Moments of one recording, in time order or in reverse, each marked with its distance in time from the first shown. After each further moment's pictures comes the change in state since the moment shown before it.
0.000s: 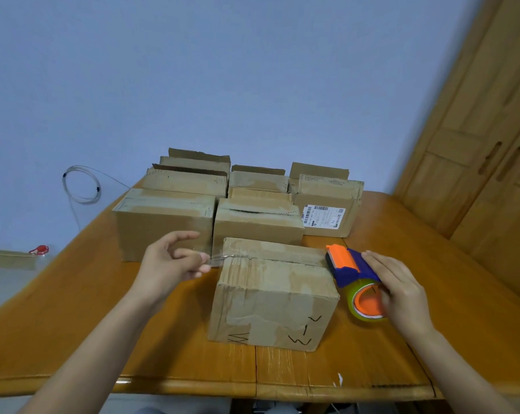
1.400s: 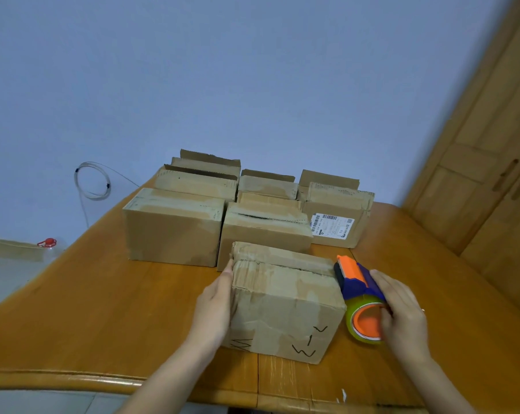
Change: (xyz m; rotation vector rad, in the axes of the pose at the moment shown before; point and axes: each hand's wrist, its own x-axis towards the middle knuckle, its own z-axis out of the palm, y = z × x) left_hand -0.028 -0.045 0.061 0.110 0.026 -0.055; right_hand -0.013 -0.016 0.017 0.016 0.032 0.195
